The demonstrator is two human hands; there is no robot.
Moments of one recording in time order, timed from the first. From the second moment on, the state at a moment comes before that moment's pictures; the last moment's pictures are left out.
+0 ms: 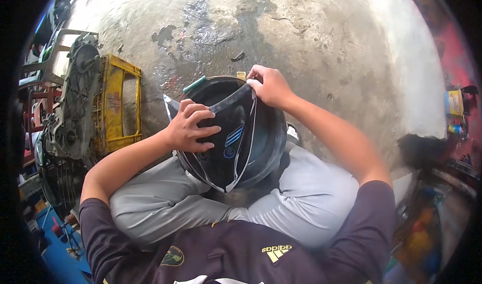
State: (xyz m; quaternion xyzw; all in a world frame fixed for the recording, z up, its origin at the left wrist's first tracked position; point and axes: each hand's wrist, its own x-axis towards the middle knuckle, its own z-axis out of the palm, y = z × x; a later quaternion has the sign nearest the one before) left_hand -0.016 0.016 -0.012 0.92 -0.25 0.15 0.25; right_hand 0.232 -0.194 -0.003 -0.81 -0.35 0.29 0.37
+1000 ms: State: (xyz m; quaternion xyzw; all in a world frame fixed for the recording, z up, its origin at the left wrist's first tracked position) left_hand -0.015 0.016 -0.010 0.93 -0.24 0.15 0.24; right_hand 0.240 -0.207 -0.008 -0.80 -0.35 0.33 0.36
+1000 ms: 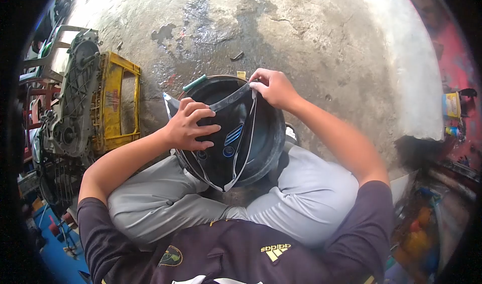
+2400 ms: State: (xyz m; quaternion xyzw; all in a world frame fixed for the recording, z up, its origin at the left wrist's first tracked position) left_hand -0.015 0.016 -0.010 0.93 -0.24 0.16 0.24; right_hand 0.254 -0.203 -0.005 -0.78 -0.37 0.35 0.36
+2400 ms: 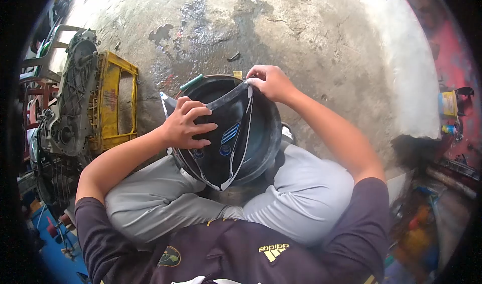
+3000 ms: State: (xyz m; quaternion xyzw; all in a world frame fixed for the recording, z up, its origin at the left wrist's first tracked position) left_hand -0.016 0.016 -0.010 0.93 -0.24 0.15 0.24; right_hand 0.259 -0.198 -0.021 -0.79 -0.38 0.31 0.38
